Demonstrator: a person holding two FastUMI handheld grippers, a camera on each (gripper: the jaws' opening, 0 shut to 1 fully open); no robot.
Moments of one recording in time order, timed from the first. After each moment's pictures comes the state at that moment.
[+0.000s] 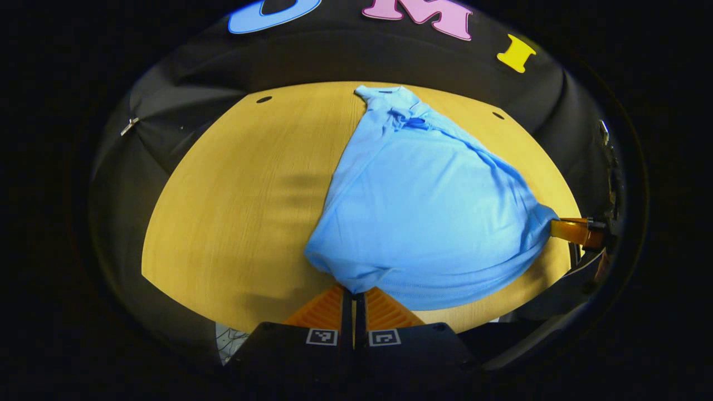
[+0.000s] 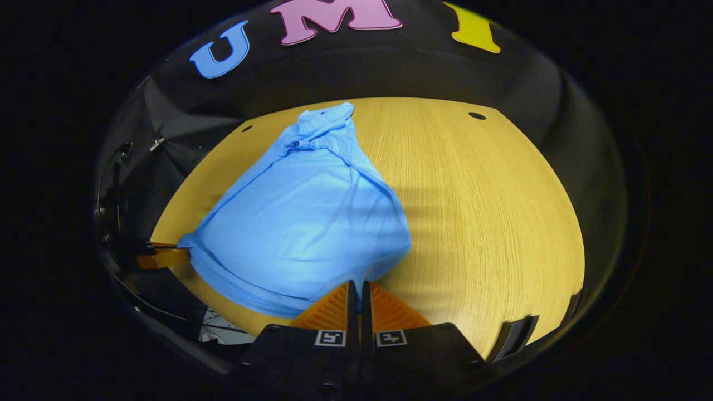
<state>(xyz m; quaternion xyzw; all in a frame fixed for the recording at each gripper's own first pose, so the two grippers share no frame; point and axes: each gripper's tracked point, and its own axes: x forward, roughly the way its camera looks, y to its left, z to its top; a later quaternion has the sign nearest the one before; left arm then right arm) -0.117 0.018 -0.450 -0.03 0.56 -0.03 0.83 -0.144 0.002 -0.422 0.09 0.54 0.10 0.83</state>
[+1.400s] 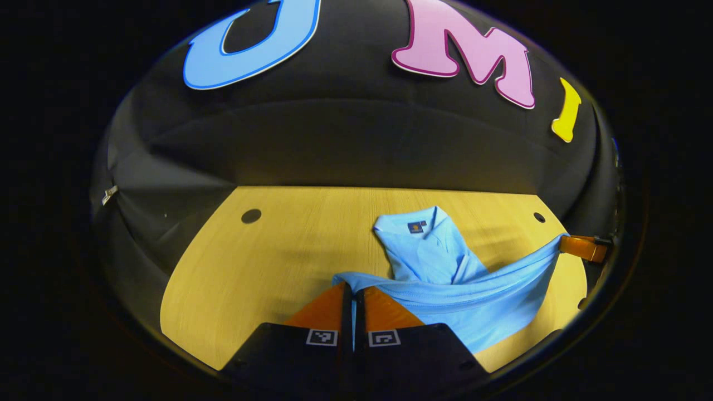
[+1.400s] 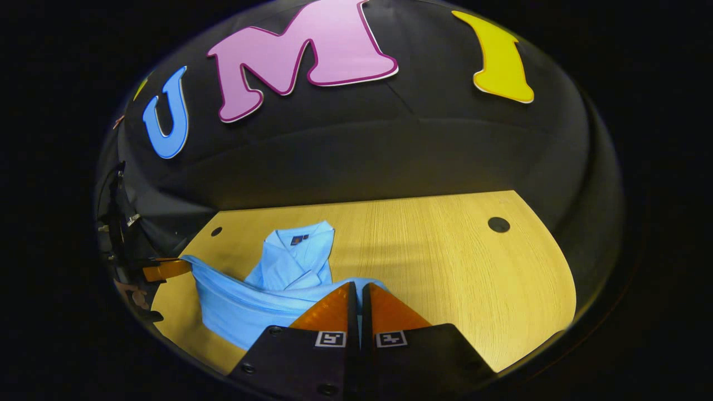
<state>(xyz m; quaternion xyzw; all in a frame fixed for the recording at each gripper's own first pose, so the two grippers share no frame) 0.245 0.044 -0.420 -0.02 0.40 0.00 0.92 0.196 -0.017 -0.422 0.12 0.39 0.05 0.91</state>
